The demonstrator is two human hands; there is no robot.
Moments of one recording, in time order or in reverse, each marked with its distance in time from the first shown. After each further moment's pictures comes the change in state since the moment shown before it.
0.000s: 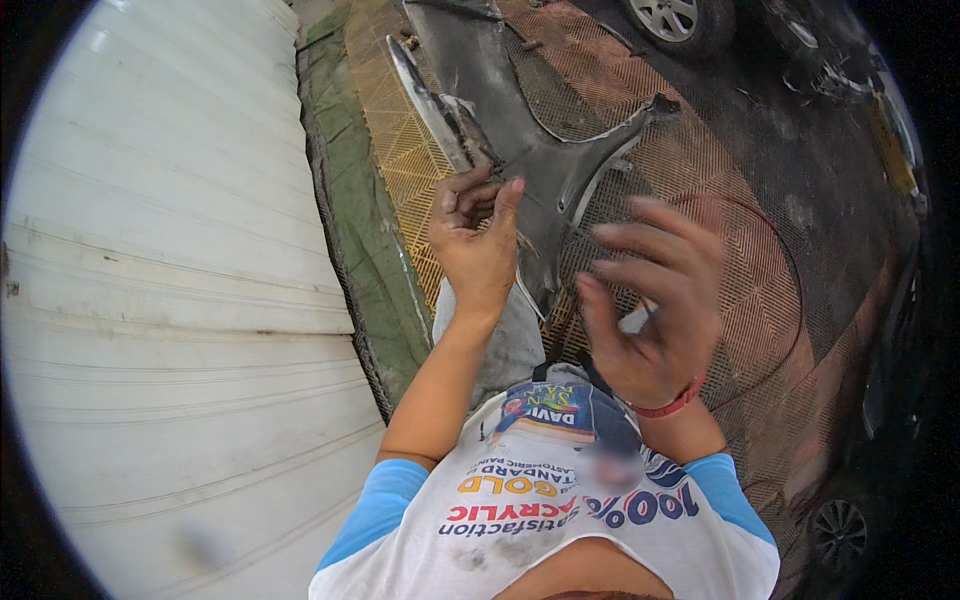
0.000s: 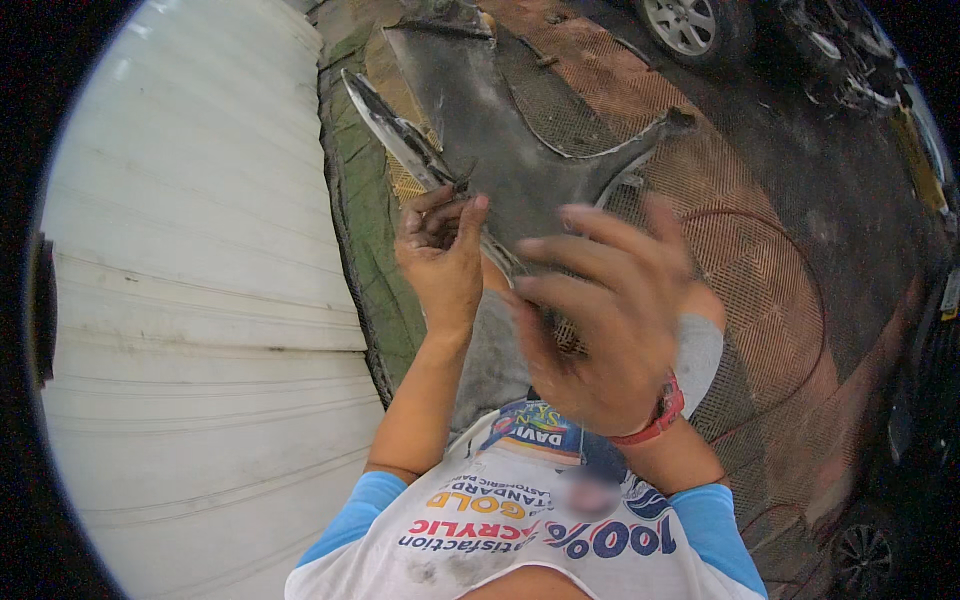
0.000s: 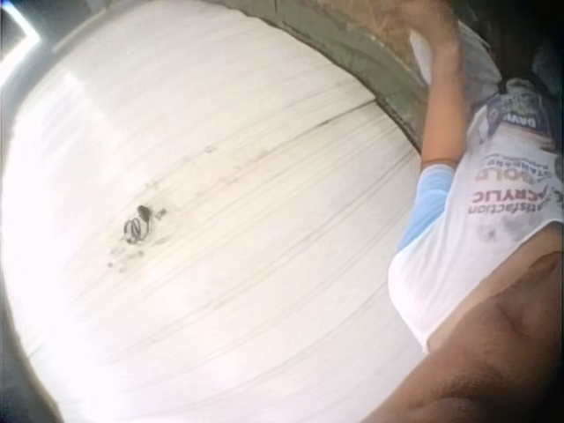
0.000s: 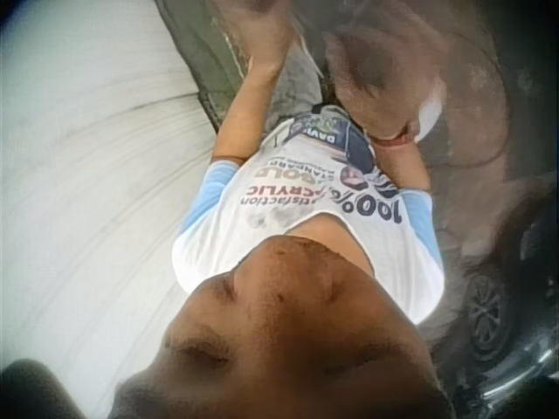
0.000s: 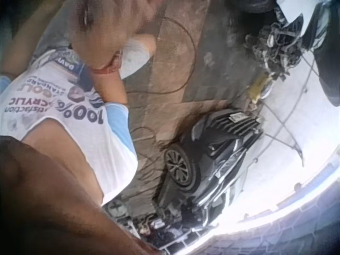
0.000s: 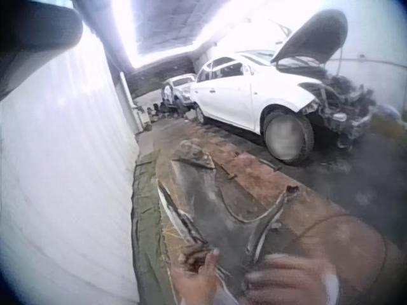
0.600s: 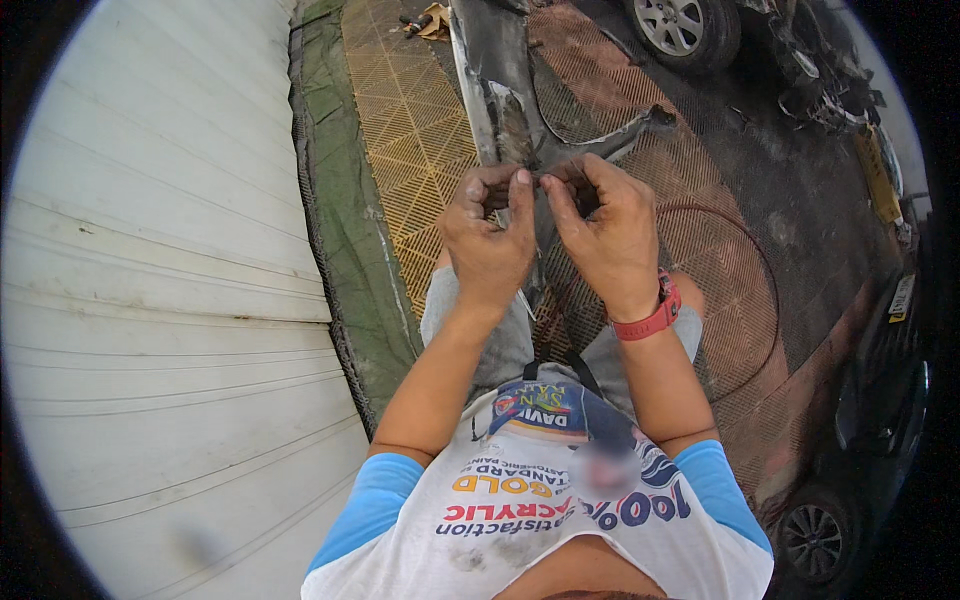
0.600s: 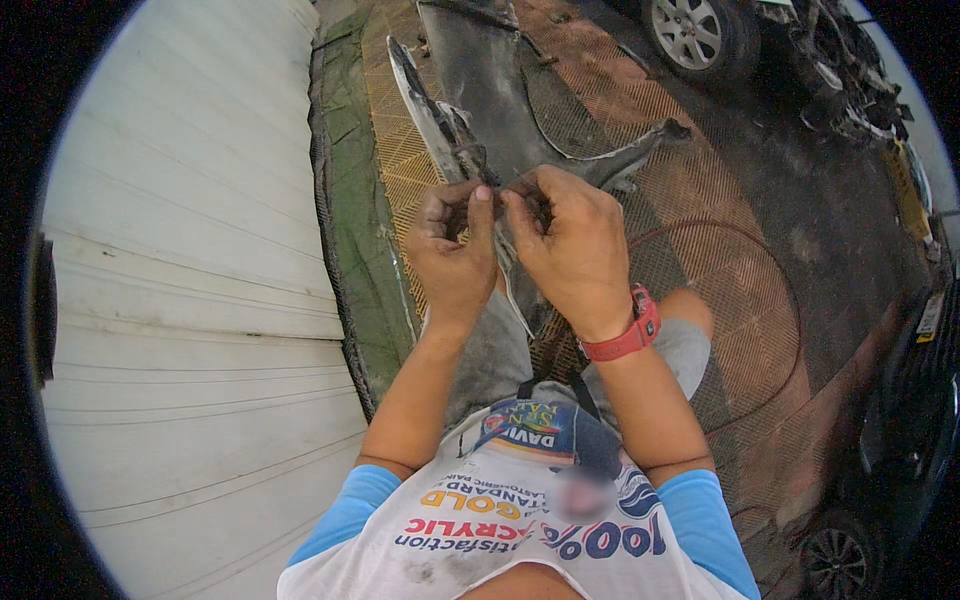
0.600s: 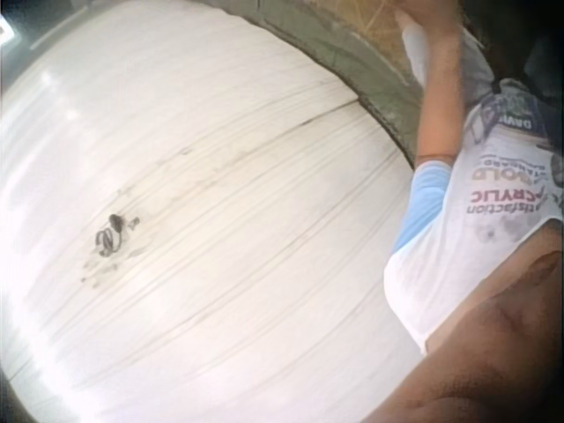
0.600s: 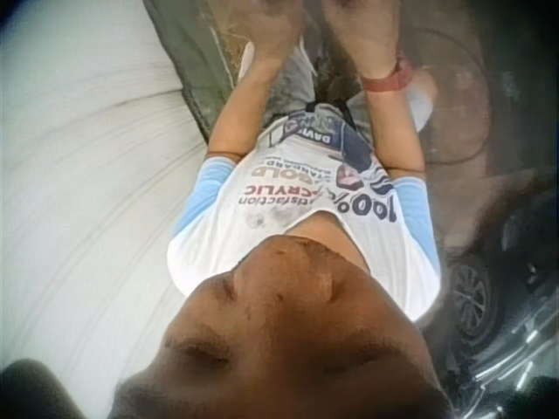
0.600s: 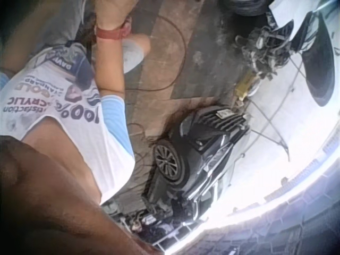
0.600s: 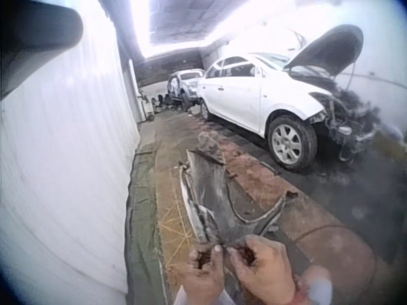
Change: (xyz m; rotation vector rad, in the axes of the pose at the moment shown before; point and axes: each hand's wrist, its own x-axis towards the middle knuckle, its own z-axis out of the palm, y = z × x) left_hand 0.005 -0.007 -0.007 0.075 0.024 0.197; right_hand 0.023 0.031 0.090 0.187 -0.178 0.355
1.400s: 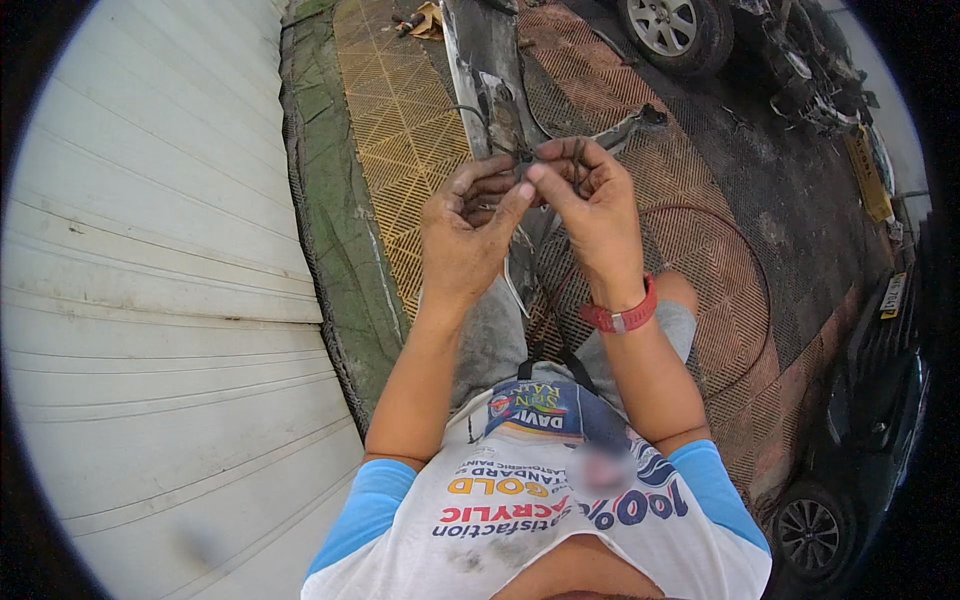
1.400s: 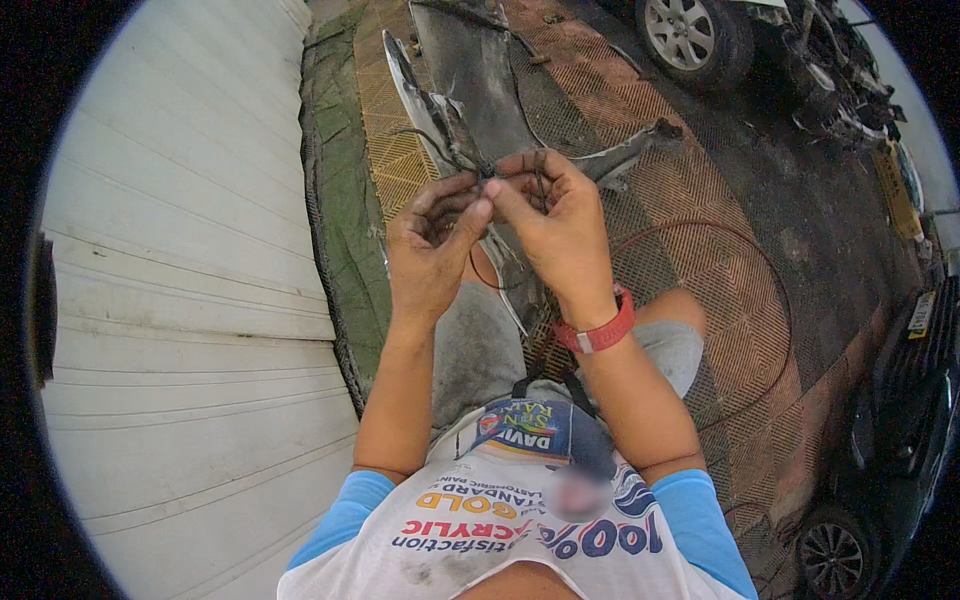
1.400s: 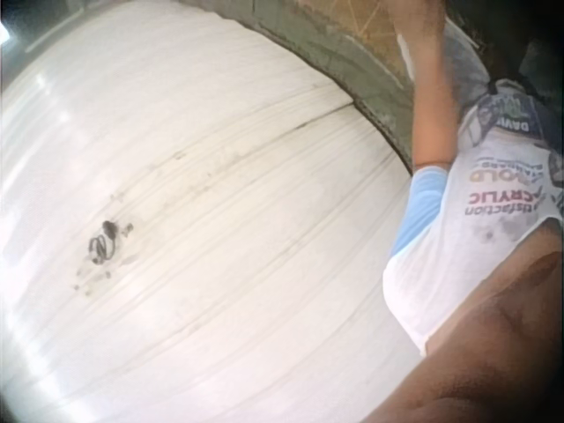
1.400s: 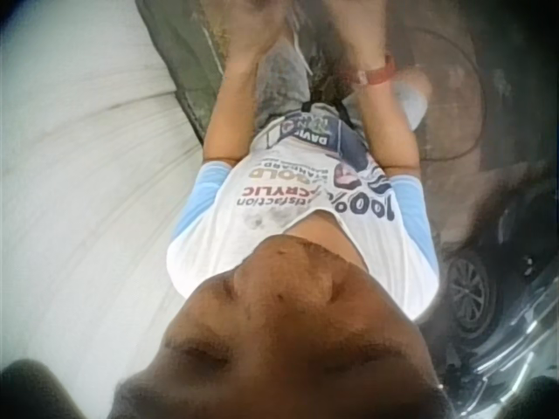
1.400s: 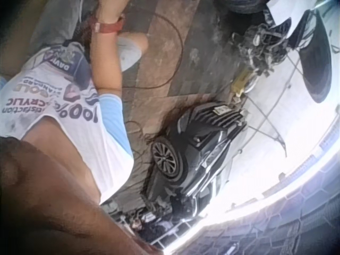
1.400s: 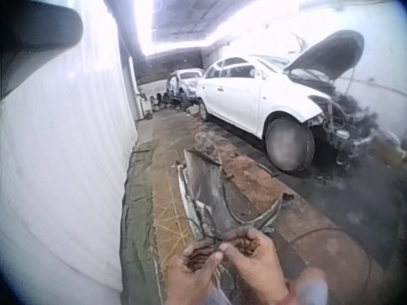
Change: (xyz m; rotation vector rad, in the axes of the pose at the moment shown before) left_hand 0.013 0.007 -0.026 -0.275 -0.244 -0.303; right_hand 0.005 0.009 0.022 0.889 -0.037 0.440
